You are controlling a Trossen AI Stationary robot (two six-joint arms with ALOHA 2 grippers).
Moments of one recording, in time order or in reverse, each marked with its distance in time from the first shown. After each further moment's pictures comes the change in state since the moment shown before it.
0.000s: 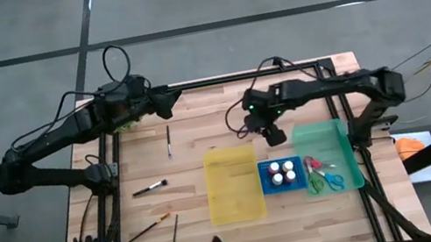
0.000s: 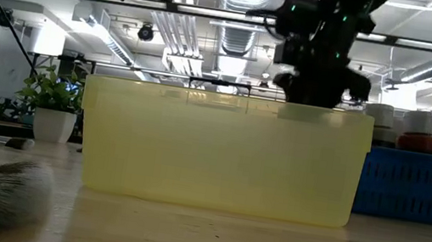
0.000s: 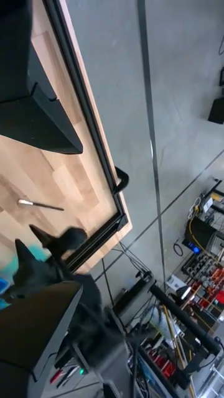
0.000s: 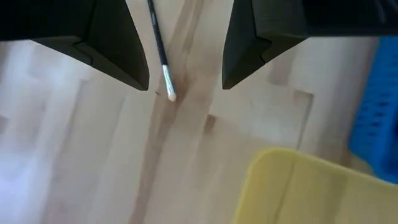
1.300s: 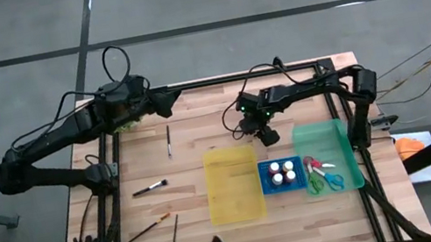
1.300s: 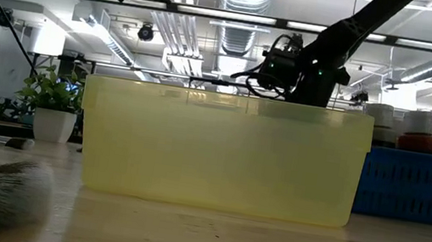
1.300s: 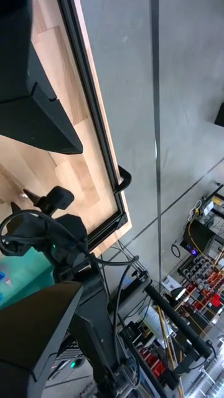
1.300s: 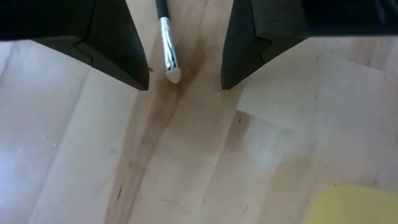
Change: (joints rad) left arm 0.000 0.000 -0.001 -0.007 -0.004 -0.065; right arm -0.106 0.225 -0.083 0.242 -0.074 -0.152
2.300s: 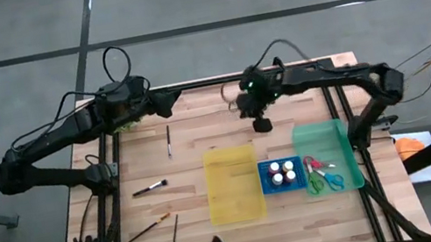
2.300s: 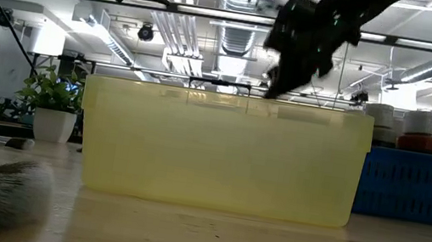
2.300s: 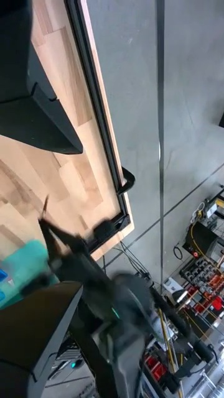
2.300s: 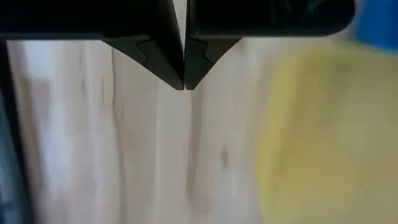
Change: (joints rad) left arm -0.002 0.000 0.000 -0.017 0.000 -0.018; right arm -0.050 -0.247 0.100 -0.007 -0.169 0.297
